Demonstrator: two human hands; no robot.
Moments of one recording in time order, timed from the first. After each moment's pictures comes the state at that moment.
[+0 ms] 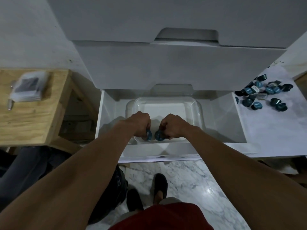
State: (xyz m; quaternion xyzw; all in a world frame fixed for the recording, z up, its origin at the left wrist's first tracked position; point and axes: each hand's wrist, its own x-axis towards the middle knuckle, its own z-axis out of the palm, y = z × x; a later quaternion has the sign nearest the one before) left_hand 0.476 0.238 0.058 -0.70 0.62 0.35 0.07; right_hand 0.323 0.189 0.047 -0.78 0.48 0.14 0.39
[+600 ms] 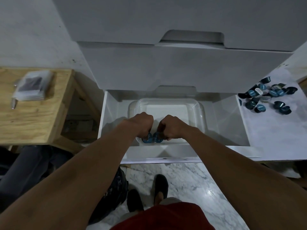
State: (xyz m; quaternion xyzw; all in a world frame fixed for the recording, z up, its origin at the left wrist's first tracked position) left_hand 0.475 0.235 0.063 -0.67 0.67 0.30 0.13; right_hand 0.334 0.189 0.046 -0.76 0.47 0.14 0.41
